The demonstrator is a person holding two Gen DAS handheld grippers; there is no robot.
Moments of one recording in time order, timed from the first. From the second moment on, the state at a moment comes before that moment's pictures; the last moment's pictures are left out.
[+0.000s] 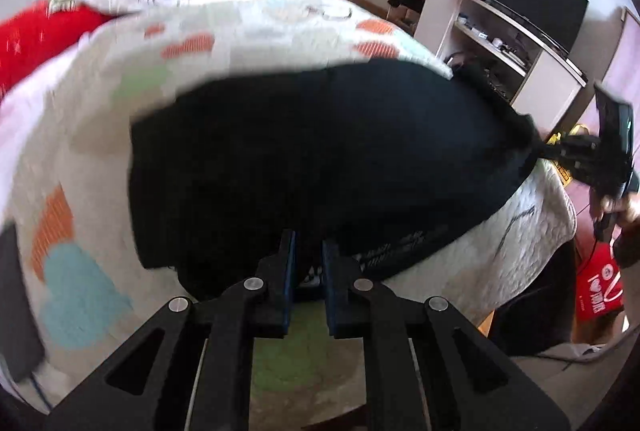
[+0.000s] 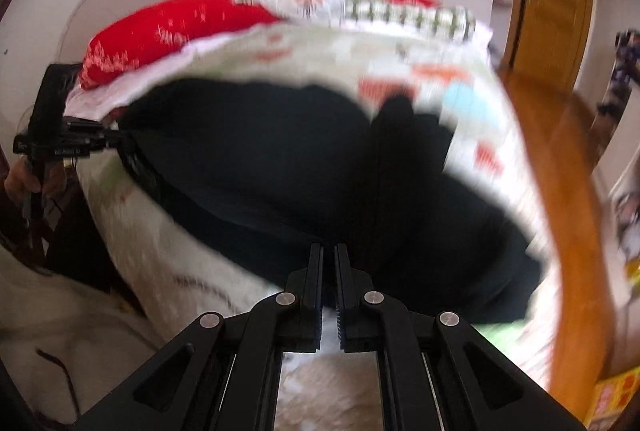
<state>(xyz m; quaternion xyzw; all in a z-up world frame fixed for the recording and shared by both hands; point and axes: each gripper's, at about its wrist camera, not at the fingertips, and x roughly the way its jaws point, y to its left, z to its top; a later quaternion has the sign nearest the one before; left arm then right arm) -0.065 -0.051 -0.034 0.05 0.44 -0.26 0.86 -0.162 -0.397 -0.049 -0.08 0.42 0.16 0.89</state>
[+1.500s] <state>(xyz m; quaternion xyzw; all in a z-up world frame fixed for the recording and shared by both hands) -0.045 -0.010 0.005 -0.06 0.41 -0.22 0.88 -0.136 -0.469 0.021 0.04 0.34 -0.01 0.94</state>
